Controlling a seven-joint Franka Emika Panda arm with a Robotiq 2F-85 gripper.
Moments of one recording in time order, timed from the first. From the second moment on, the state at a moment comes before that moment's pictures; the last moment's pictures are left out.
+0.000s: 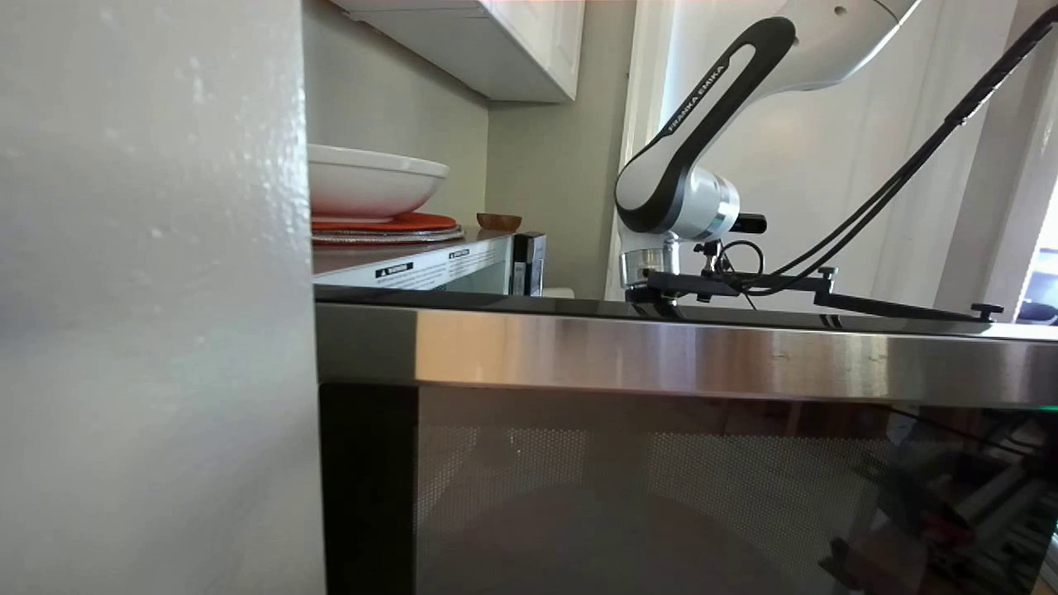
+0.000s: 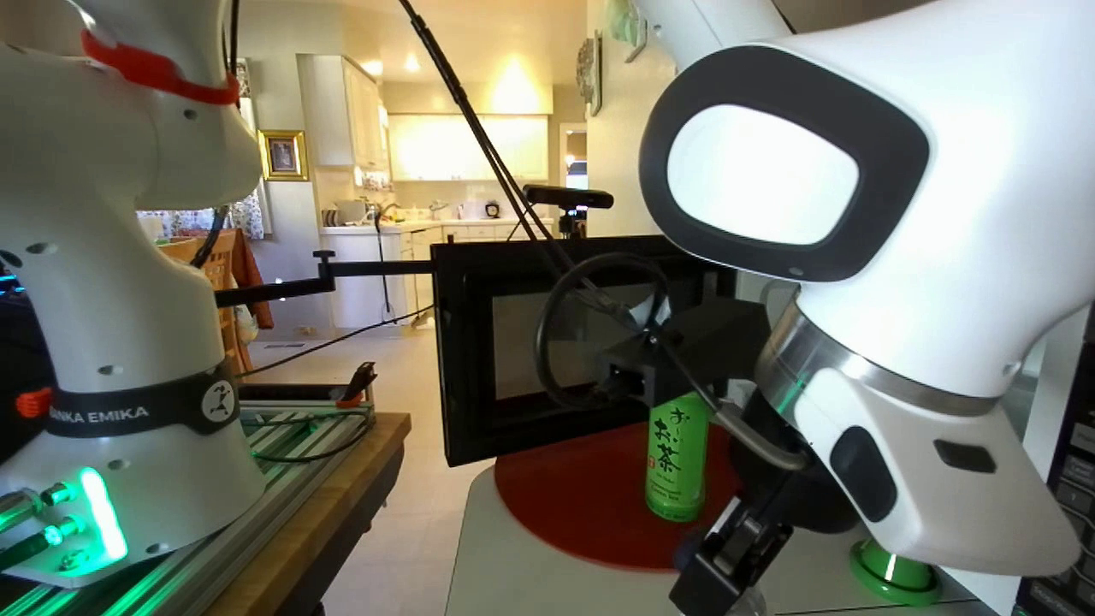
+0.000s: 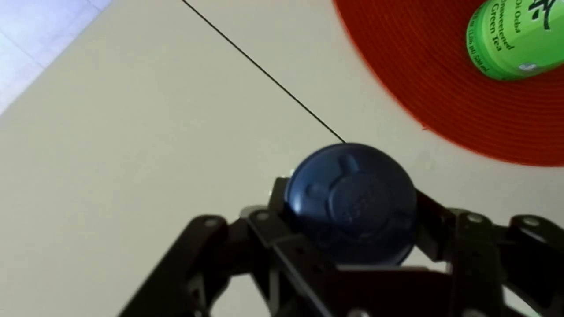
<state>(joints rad) -0.18 0.45 -0.15 -2.13 0.36 2.24 0.16</state>
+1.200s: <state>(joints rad) -0.21 0.53 -0.13 -2.05 0.38 2.15 0.16</state>
